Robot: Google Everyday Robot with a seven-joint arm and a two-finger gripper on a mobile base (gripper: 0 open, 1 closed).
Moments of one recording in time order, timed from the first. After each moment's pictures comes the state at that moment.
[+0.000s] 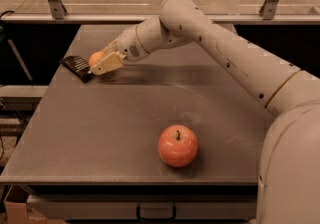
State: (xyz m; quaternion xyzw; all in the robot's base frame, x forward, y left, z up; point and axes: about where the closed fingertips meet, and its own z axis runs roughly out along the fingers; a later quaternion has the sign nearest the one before) arm 0.656 0.158 0.854 -0.57 0.64 0.35 0.37
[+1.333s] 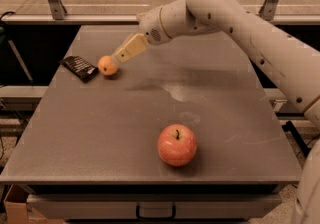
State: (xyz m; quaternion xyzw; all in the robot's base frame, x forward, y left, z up) arm 0.684 0.098 0.906 -0.54 0.66 0.27 0.45
